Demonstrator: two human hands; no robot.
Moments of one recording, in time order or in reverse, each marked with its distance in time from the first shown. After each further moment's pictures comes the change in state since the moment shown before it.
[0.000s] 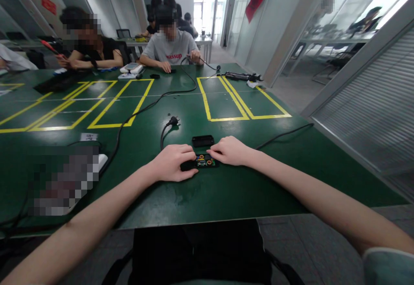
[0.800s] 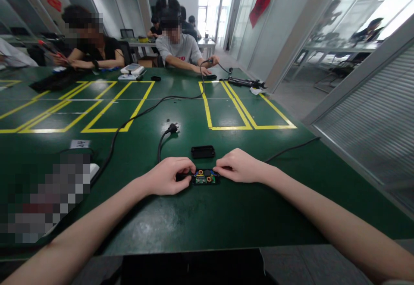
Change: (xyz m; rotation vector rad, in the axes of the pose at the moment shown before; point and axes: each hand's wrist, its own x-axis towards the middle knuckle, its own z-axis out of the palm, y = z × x) left_hand -0.001 0.003 -0.004 -0.398 -0.015 -0.208; right_hand -0.020 0.019 -0.001 0.260 0.028 -0.221
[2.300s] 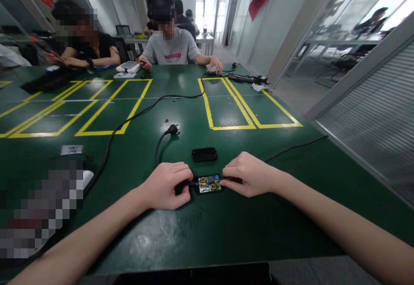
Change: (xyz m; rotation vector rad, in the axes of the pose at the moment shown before) left_hand -0.005 0.004 0.006 0.260 0.139 0.196; right_hand -0.013 -0.007 -0.003 -0.075 0.057 -0.161
